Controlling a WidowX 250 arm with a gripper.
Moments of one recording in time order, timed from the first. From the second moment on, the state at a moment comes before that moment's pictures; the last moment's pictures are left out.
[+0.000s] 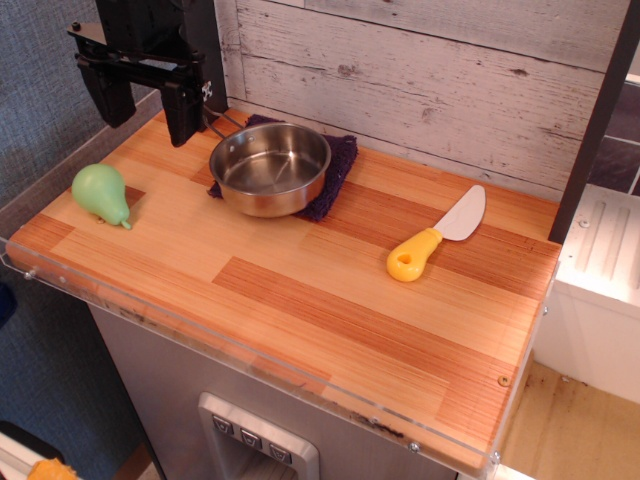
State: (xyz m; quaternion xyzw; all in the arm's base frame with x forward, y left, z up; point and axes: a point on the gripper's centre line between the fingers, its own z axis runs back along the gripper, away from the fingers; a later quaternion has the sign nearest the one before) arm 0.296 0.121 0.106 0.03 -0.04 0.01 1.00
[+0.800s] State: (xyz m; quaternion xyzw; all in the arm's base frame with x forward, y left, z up) arm 0.299 0.061 0.082 0.01 -0.02 -0.07 1.00
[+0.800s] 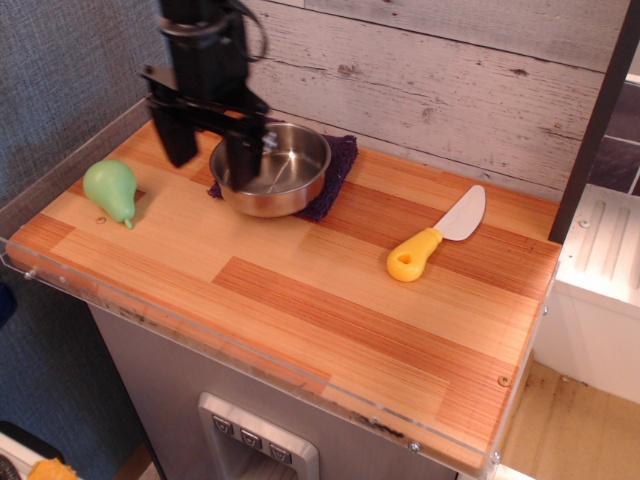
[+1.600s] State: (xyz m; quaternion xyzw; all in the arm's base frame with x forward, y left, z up) arm 0.365 0.028 0.060 -0.03 -0.06 -0.10 0.99
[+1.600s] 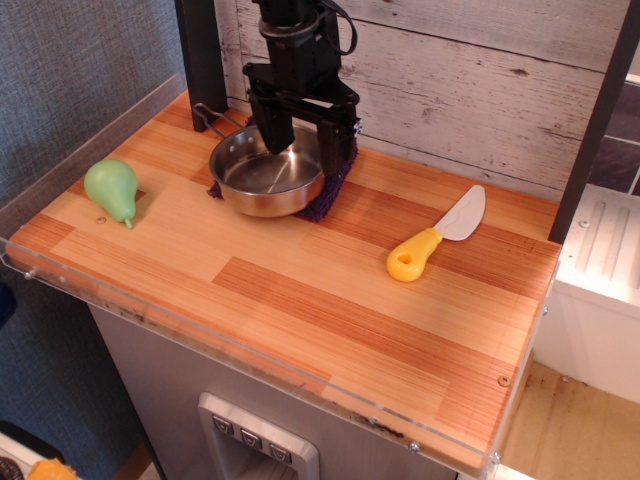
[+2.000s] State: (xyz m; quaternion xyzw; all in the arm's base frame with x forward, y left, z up) arm 0.363 0.015 0.041 -0.03 -0.04 -0.12 0.99
